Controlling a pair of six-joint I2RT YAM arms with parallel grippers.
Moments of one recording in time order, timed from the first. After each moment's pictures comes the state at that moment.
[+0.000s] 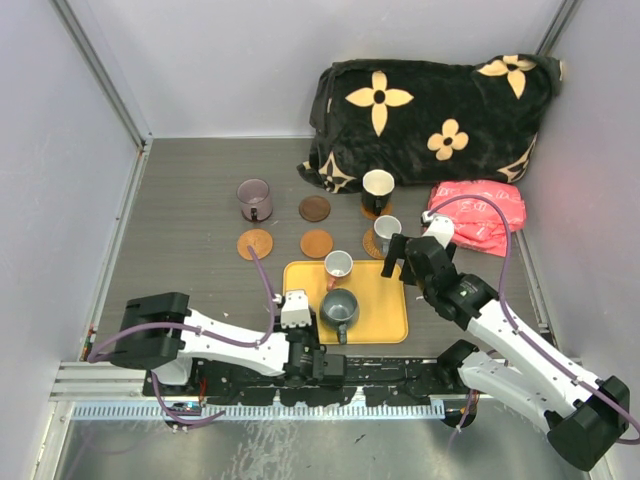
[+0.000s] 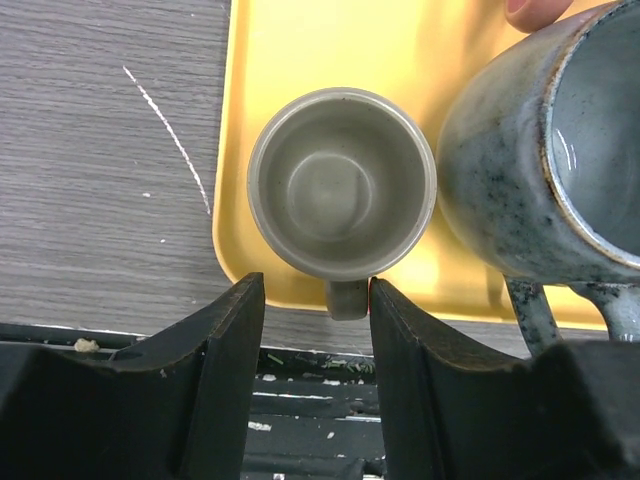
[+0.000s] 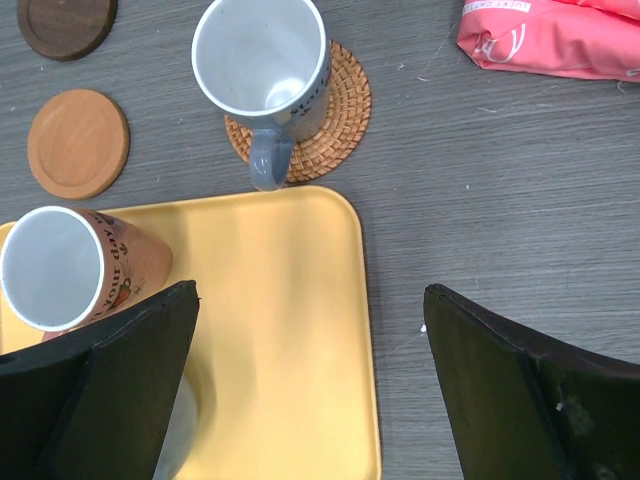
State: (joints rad) left arm -1.61 1.63 0.99 -0.98 -0.86 -1.79; right arm 0.61 0.81 0.64 -0.53 0.45 0.59
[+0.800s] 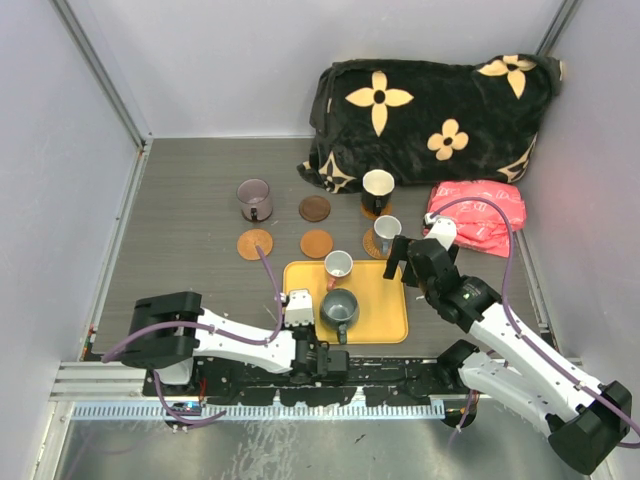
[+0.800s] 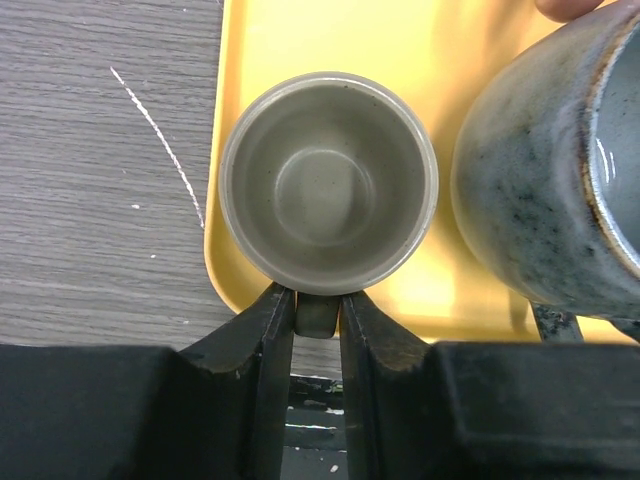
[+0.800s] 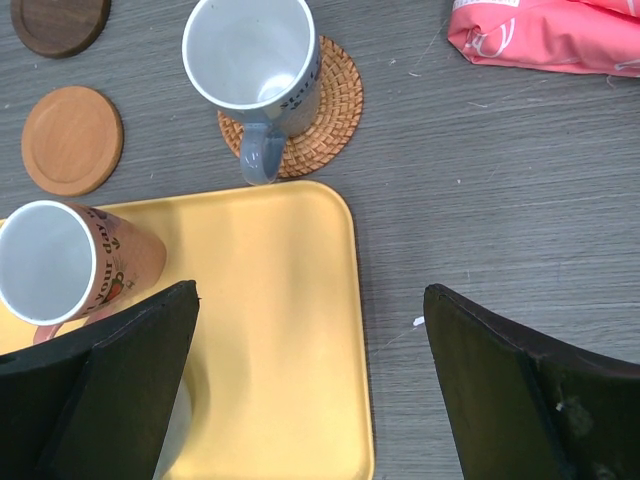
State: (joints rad) left arm -1.58 1.69 0.97 -0.91 -0.85 -1.74; right arm 0.61 0.78 0.64 -0.55 0.46 0.59
